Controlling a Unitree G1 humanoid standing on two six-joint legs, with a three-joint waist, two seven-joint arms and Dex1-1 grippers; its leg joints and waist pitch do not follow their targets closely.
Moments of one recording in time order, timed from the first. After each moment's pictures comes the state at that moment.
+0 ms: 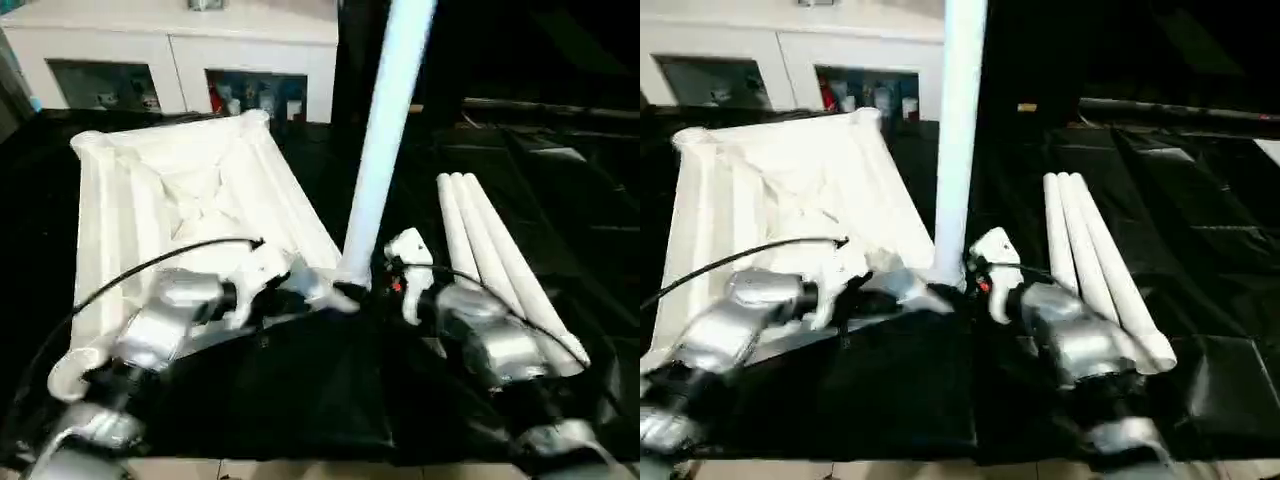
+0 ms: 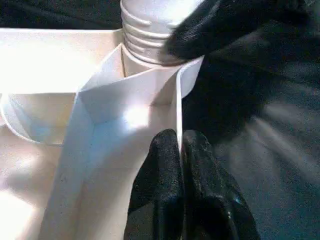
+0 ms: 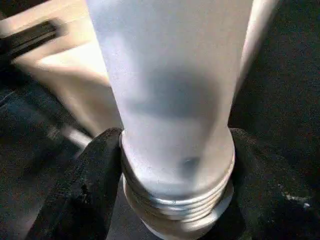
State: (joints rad) left arm -0.51 0.33 -0.25 0.44 0.02 0.28 -0.98; right arm -0.47 -0.15 0.12 0.53 0.15 0.20 0.64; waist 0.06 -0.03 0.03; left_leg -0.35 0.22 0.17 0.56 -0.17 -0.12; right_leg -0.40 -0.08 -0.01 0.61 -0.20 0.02
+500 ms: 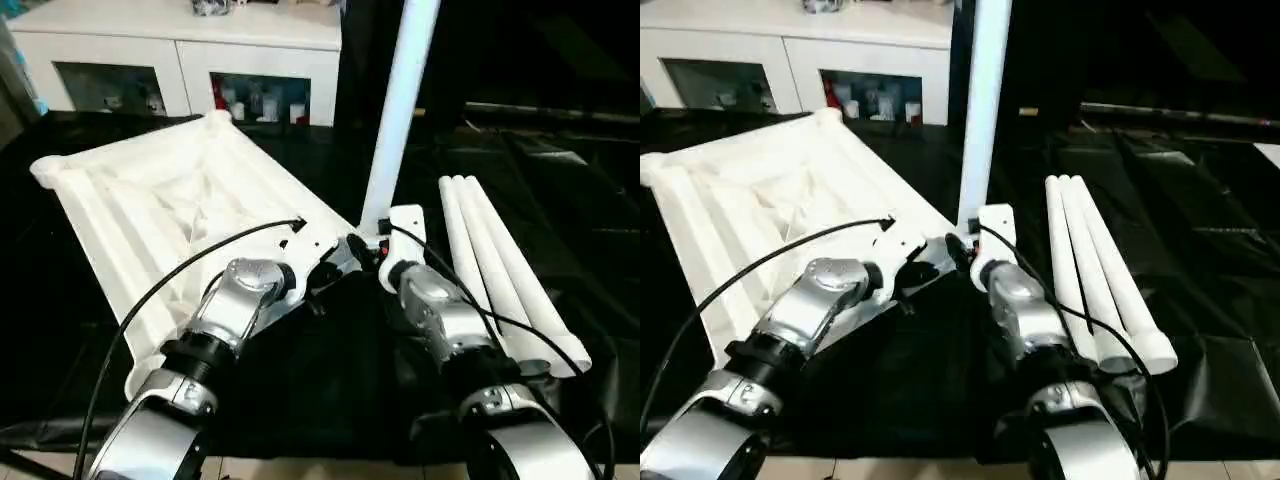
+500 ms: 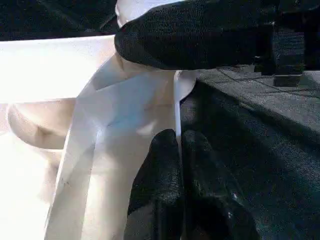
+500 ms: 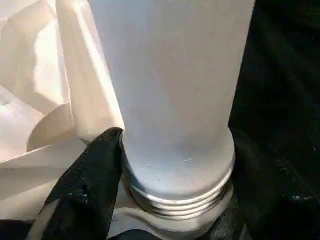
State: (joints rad) left arm -0.63 0.12 -0.25 0.58 0.09 0.36 -0.67; right arm -0.62 0.02 0.00 0.77 0.11 0.13 0.17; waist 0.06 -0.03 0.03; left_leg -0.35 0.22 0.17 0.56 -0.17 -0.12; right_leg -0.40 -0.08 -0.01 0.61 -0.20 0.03
